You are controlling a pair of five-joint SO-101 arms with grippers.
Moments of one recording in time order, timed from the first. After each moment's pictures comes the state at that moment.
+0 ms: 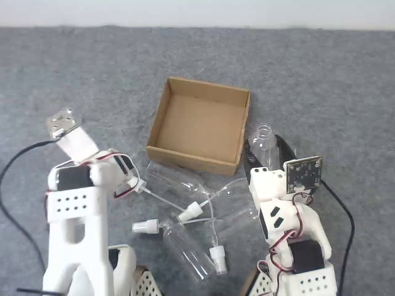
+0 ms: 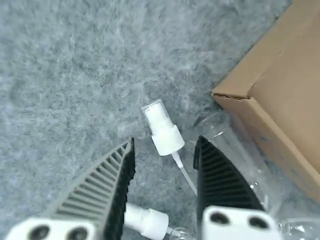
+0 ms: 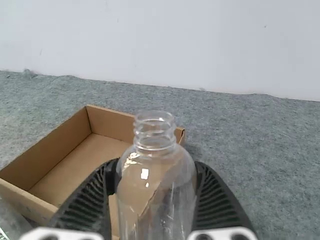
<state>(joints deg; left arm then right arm) -14.0 -42.9 53.8 73.9 30.8 -15.2 -103.3 87.5 38.5 -2.1</state>
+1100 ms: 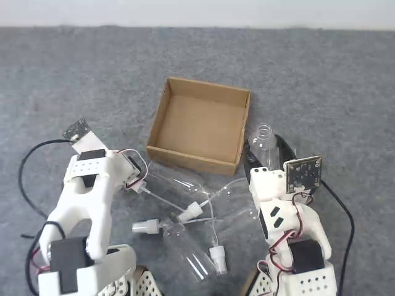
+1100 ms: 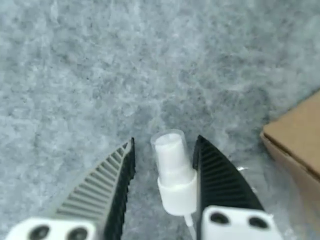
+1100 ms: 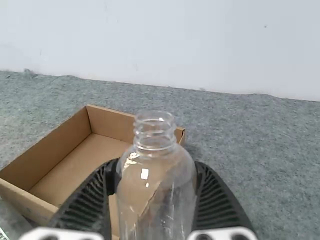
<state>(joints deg) -14.0 -11.7 55.0 53.4 40.1 -15.2 -103.3 87.5 38.5 -2.1</state>
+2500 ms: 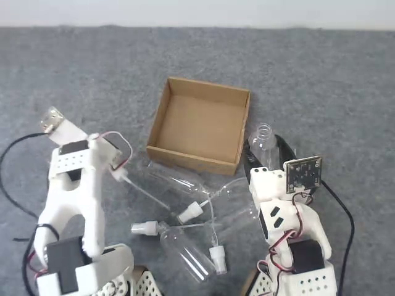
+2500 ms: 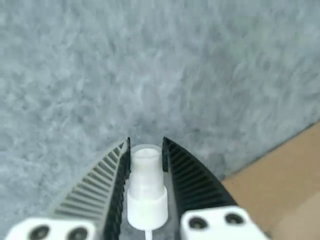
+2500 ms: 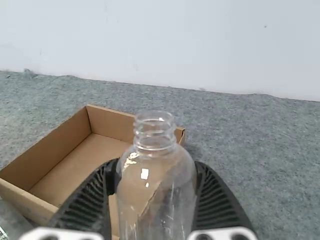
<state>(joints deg) -19.7 -11.7 47.5 50.9 43.9 -15.2 -103.3 87.5 38.5 -2.1</state>
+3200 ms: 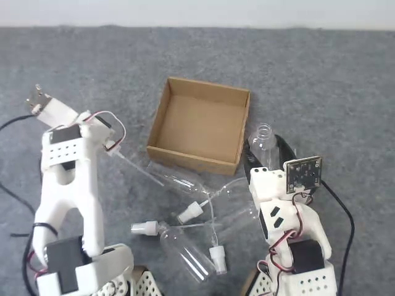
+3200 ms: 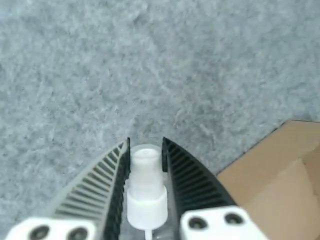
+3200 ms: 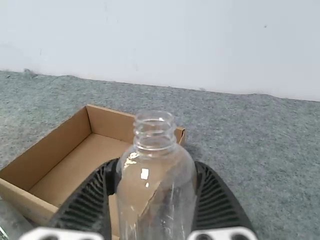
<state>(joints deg) -20.1 -11.7 36.9 51.3 43.8 -15.2 -103.3 87.5 38.5 -2.1</state>
